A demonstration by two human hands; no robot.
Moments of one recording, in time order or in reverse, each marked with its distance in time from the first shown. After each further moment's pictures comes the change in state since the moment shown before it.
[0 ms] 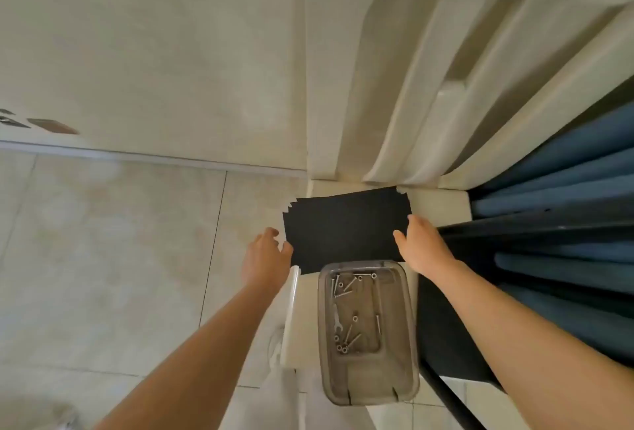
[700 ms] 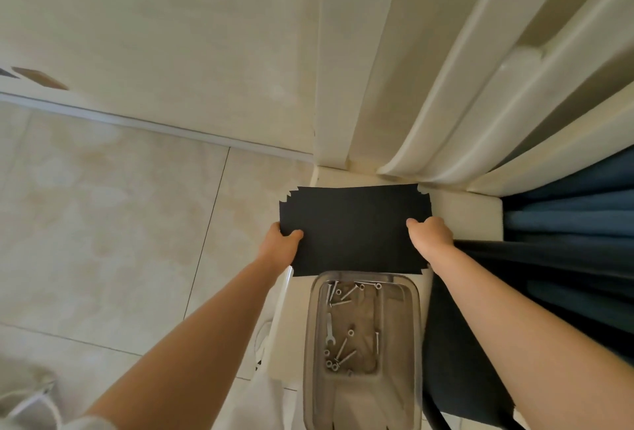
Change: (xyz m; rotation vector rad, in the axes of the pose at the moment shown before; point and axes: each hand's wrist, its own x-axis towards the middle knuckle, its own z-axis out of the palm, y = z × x) left_hand 0.060 -0.008 0.070 -0.500 -0.257 -0.319; right_hand 0.091 0.011 0.047 0.248 -0.035 0.380
